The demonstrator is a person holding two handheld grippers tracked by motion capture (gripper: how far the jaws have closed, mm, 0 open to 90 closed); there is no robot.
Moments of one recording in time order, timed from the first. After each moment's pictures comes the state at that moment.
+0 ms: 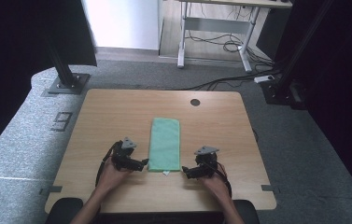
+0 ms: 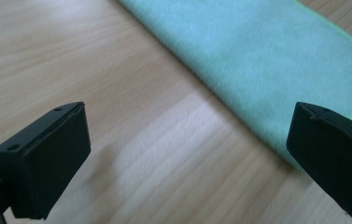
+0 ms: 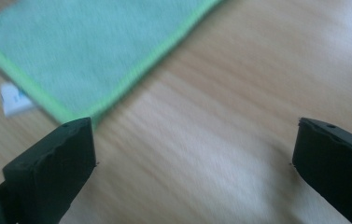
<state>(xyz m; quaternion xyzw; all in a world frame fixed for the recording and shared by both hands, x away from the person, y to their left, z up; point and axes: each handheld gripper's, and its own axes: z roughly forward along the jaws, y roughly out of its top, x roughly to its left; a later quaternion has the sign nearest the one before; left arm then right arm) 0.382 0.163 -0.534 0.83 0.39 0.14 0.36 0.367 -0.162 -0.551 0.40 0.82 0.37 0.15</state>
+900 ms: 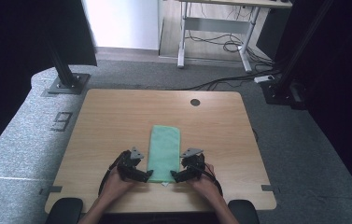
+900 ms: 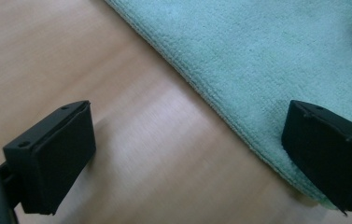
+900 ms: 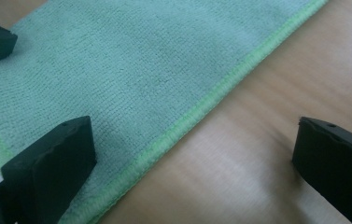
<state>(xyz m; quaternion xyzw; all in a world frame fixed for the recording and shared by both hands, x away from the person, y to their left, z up) 0.349 0.143 -0.546 0.86 0.38 0.13 0.32 0.359 -0.119 -0.552 0.36 0.86 0.34 0.14</state>
